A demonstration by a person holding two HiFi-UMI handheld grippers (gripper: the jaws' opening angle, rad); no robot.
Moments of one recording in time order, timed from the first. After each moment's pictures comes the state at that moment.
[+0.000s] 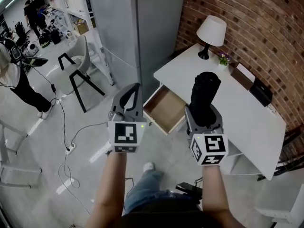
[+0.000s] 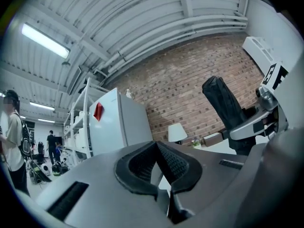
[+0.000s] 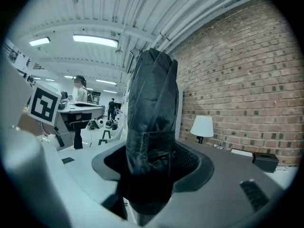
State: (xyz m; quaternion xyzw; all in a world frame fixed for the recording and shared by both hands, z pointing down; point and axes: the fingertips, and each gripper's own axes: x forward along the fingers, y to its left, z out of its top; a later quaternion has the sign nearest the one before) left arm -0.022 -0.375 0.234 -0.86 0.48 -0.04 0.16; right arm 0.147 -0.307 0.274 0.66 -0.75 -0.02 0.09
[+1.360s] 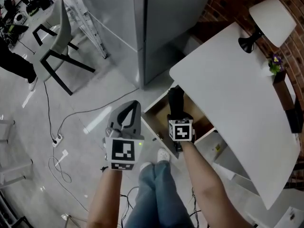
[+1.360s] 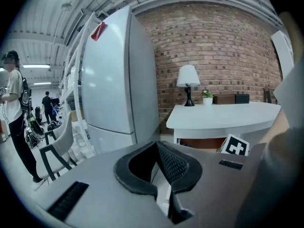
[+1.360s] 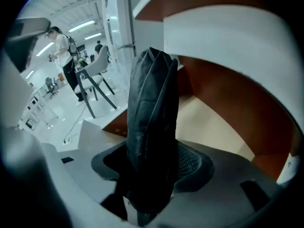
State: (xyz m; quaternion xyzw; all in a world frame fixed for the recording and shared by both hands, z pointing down) left arm -0.028 -0.596 0.542 -0.86 0.47 -0.19 -0.03; right arm 0.136 -0.574 0.772 0.57 -0.68 0.31 0.34
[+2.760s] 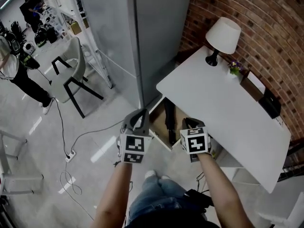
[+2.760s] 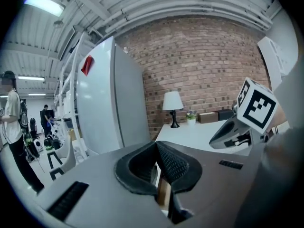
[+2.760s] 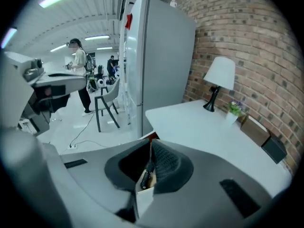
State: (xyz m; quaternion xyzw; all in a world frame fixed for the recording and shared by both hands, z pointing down) left arm 0.007 -0.488 0.383 -0.88 0.44 -0.16 0.02; right arm 0.166 -0.453 0.464 0.61 -0.71 0.18 0.31
